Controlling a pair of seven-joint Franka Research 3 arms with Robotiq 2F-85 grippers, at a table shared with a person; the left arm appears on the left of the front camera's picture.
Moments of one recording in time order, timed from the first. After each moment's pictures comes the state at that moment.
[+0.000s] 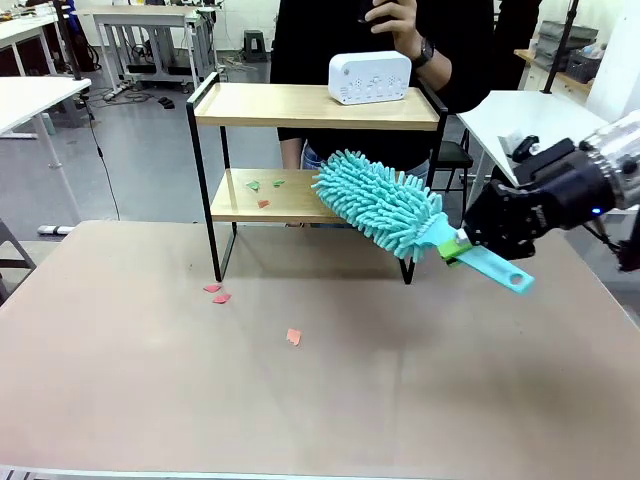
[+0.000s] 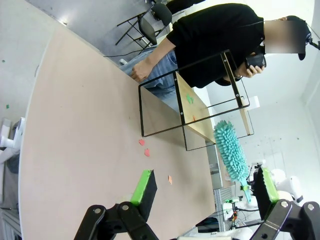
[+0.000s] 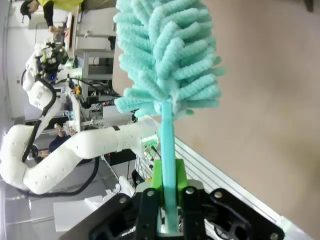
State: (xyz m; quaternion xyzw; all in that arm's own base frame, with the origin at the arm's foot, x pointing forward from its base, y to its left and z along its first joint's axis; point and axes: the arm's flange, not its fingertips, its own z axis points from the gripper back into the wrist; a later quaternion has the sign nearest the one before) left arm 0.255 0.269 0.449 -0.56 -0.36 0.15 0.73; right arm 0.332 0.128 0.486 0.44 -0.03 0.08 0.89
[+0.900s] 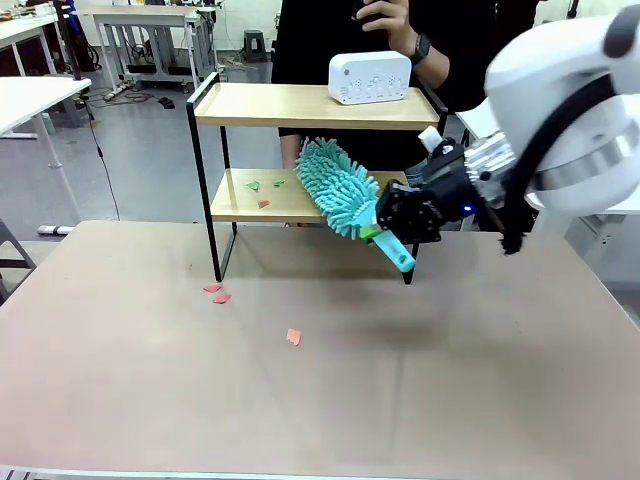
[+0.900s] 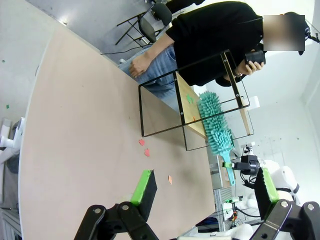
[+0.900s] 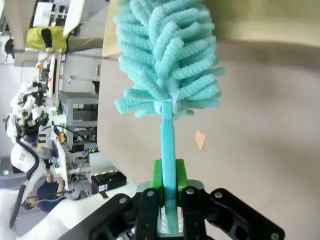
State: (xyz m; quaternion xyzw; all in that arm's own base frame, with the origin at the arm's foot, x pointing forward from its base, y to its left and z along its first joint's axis) left arm 0.255 0.269 0.449 -0.56 -0.36 0.15 0.73; right arm 0.413 0.230 0.443 0.40 -0.12 0.02 0.91
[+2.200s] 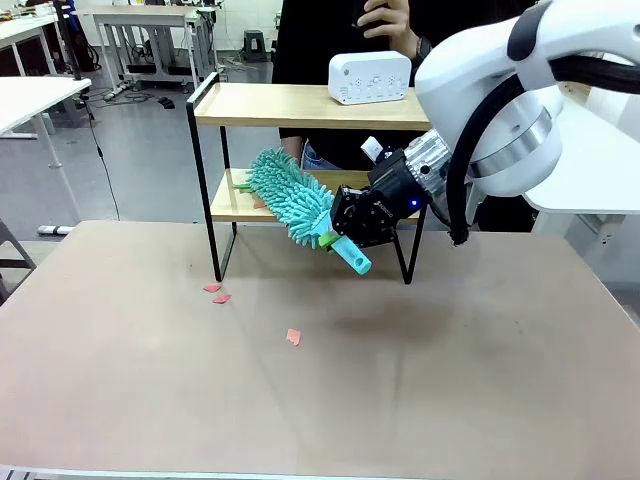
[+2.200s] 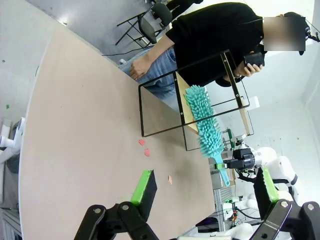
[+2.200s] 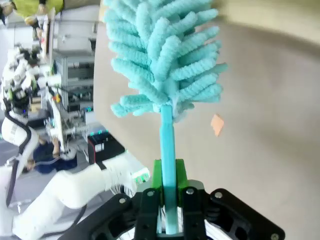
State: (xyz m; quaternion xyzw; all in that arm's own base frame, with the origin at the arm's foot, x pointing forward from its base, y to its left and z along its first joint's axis) left arm 0.255 0.269 0.449 -0.56 -0.36 0.15 0.73; right arm 0.442 0.282 0.429 0.40 0.00 0.10 0.91
